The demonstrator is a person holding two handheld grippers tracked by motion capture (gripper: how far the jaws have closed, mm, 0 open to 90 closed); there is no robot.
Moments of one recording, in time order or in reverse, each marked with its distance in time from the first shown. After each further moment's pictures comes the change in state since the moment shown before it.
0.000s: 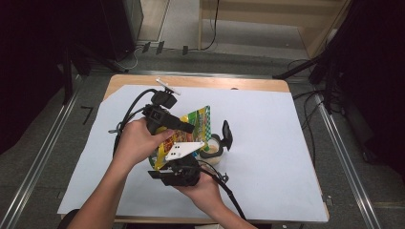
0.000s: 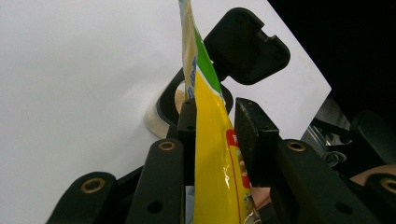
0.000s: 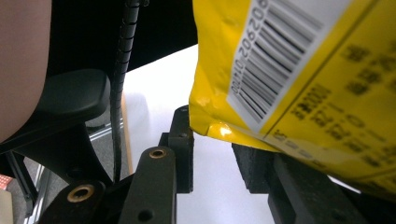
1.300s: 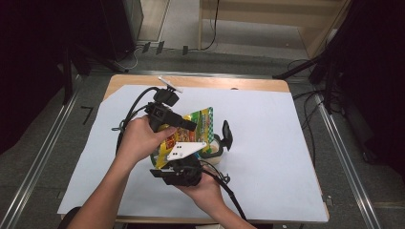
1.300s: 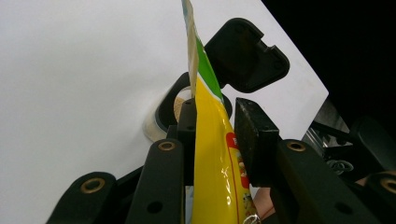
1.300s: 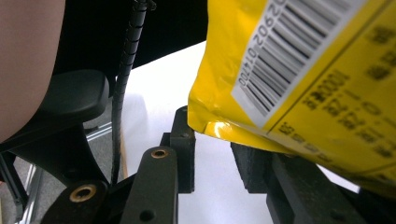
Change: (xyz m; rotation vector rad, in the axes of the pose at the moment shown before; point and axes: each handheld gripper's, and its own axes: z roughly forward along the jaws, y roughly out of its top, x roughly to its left) left arm 0.002 0.007 0.004 -0.008 -0.015 -0.001; right arm 0.001 0.000 -0.005 -0.010 -0.033 -0.012
